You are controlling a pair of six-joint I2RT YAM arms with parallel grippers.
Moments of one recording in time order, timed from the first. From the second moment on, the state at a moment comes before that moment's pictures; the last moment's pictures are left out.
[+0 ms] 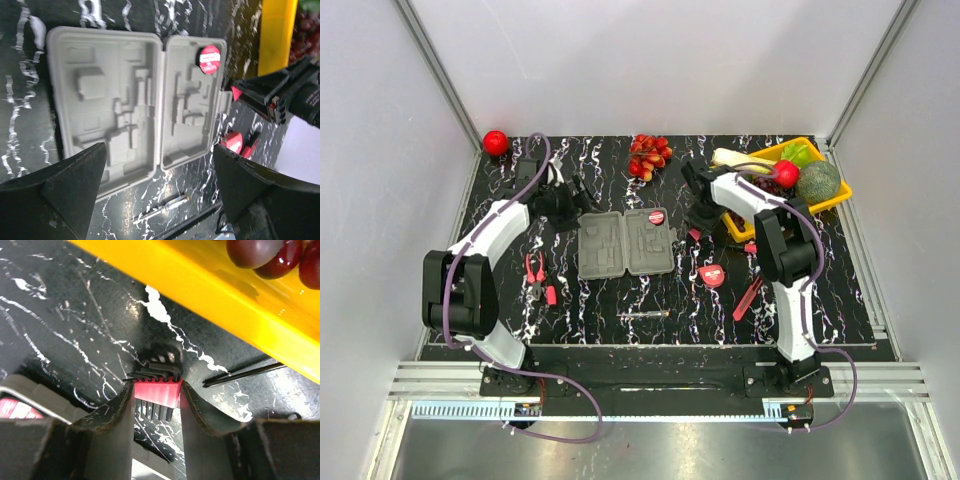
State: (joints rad) left arm -0.13 1.61 1.17 -0.46 0.40 -0.60; right arm 0.43 2.18 1.70 -0.89 0.20 1.12
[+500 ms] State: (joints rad) left arm -0.31 1.61 1.15 -0.24 0.67 -0.58; right arm 0.43 1.82 1.55 -0.72 0.06 0.90
